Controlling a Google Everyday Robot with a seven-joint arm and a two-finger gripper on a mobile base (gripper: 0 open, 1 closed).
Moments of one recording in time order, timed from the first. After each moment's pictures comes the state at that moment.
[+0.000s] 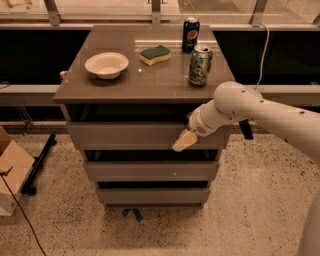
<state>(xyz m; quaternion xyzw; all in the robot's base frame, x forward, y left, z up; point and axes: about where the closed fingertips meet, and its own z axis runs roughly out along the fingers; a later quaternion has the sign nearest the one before) 0.667 -0.101 0.668 -0.54 0.78 0.10 0.29</state>
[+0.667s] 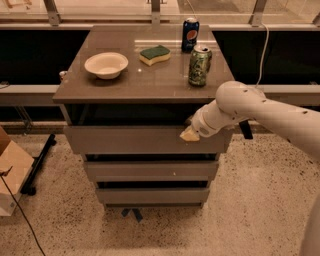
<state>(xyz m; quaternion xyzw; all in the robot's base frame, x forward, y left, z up) 0.658 -0.106 0.661 -0.55 0.79 0.10 0.27</state>
